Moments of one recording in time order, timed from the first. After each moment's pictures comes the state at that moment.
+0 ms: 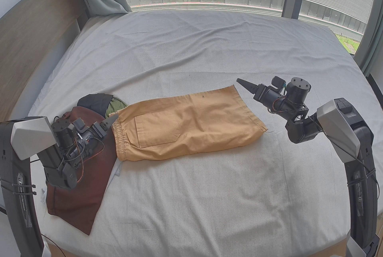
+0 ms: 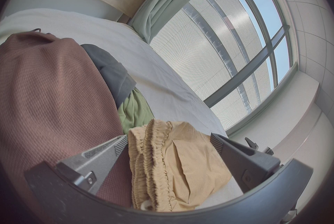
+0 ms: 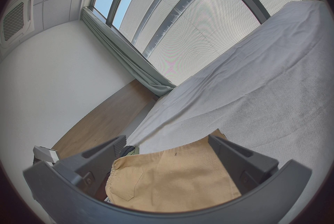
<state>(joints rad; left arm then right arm) 0.04 2.39 -0.80 -1.55 -0.41 -0.72 0.18 2.58 -1.67 -1.07 0.54 0.61</state>
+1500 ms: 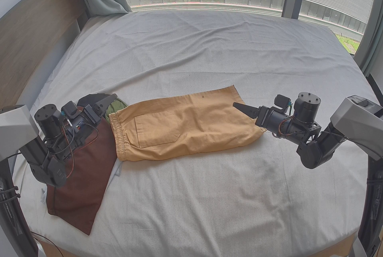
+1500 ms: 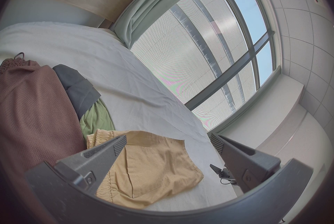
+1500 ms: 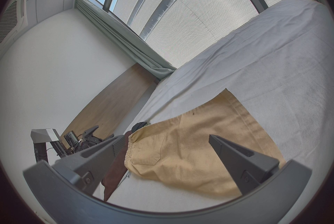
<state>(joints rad) -0.01 2.14 -0.67 -1.55 -0.44 -0.77 0.27 2.29 -1.03 -1.24 0.50 0.54</state>
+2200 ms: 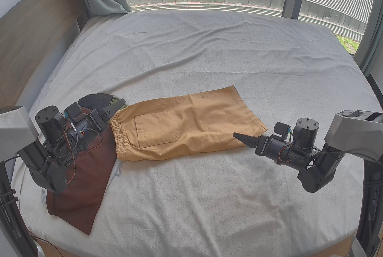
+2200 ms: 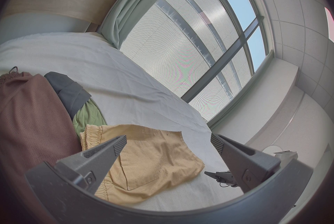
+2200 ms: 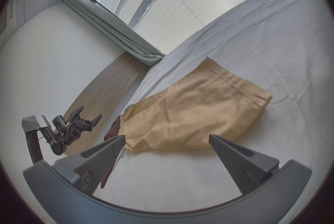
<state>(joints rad) -0.07 2.08 -0.60 -1.55 -0.44 -0.65 0.30 2.32 -0.76 -1.39 0.44 0.53</state>
